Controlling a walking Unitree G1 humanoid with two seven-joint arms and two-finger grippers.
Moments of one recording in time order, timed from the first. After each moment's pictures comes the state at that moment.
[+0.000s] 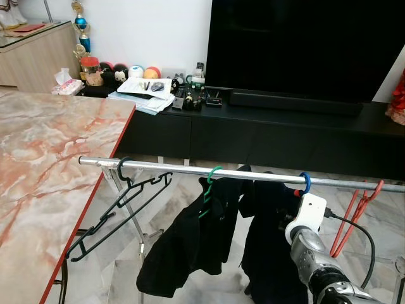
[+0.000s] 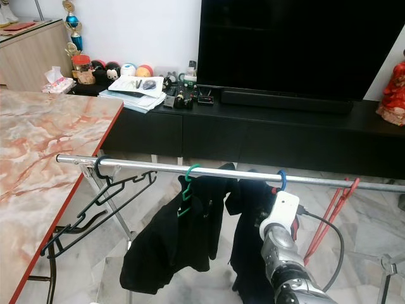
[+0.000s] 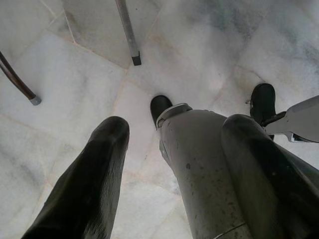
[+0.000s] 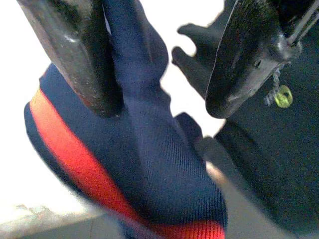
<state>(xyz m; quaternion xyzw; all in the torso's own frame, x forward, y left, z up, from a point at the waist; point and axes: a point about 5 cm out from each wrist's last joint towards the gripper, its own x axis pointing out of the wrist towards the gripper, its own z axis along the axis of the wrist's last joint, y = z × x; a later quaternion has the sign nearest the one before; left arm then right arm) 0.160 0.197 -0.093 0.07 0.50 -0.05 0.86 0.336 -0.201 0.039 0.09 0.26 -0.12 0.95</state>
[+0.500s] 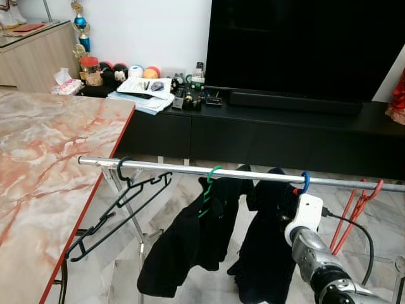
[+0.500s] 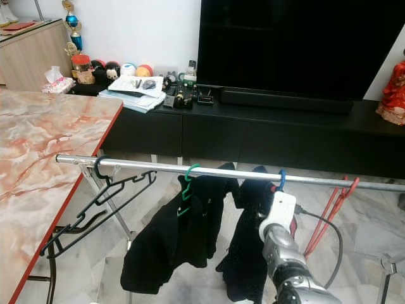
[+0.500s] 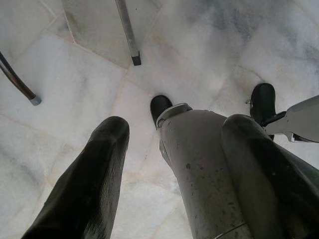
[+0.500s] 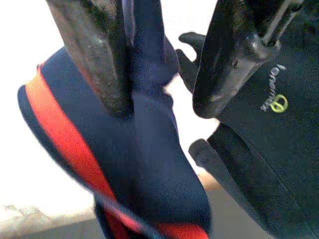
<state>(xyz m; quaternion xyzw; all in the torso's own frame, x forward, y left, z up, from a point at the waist) 0.160 0.198 -0.093 0.07 0.50 -0.05 0.86 0.343 -0.199 0.048 0.09 0.25 -0.11 0.96</state>
